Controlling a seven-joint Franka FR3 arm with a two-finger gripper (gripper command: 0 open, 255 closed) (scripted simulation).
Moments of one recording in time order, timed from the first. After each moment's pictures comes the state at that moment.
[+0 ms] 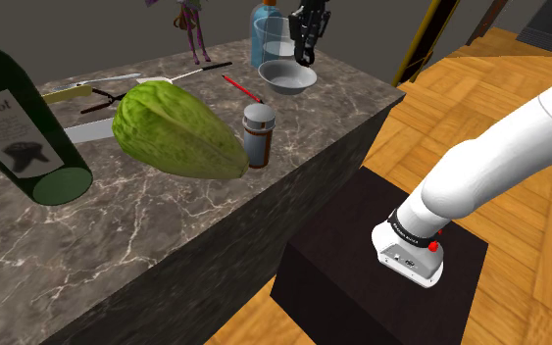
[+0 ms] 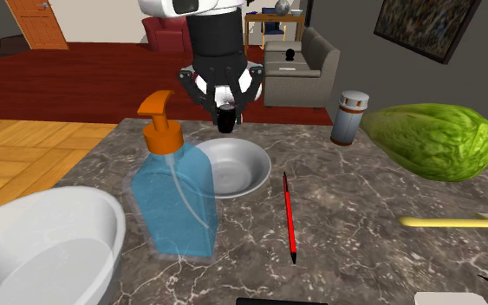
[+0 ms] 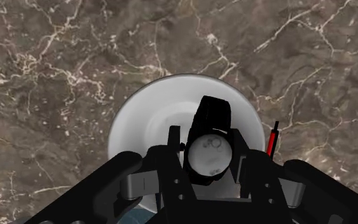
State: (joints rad) arm -0.06 -0.24 0.10 -1.86 0.09 1.56 0.03
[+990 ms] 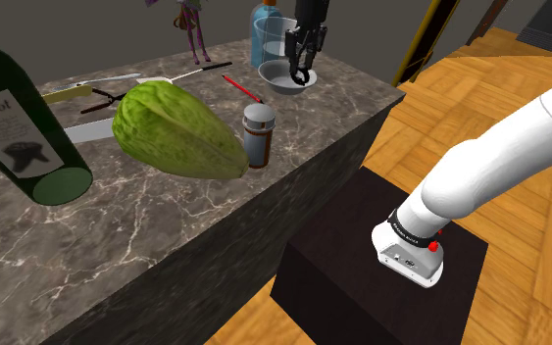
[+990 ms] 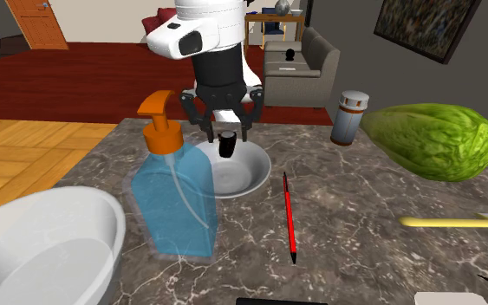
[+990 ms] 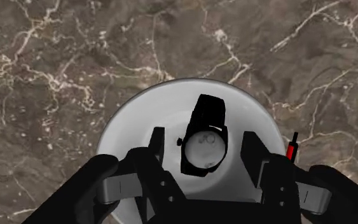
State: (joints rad) arm -0.06 -0.26 0.10 -1.97 0.09 1.66 0.02
